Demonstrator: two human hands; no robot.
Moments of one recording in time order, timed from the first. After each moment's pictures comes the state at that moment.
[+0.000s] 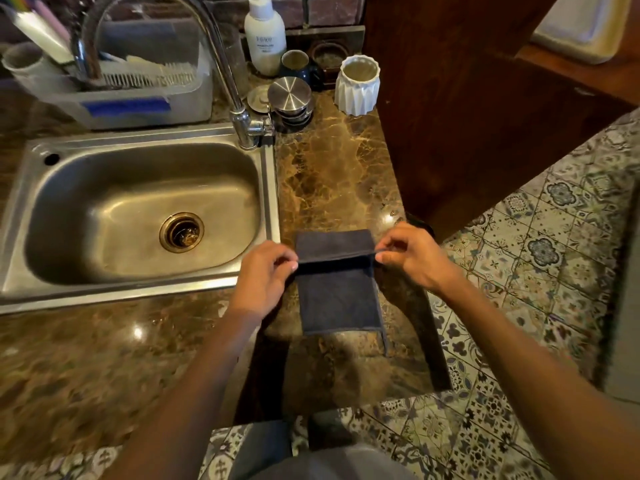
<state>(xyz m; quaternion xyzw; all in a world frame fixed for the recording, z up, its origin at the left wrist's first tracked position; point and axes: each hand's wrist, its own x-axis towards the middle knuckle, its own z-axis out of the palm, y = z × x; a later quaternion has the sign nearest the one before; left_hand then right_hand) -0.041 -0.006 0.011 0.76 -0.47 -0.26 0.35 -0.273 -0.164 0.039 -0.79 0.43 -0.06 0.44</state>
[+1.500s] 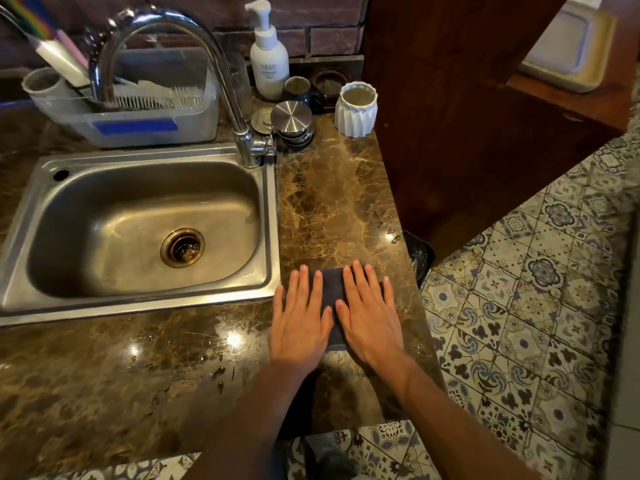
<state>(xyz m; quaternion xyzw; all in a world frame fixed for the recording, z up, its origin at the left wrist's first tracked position) -0.120 0.010 -0.057 0.81 -0.57 -0.08 0.05 -0.250 -0.074 -0.049 -0.89 0.44 0.02 0.12</state>
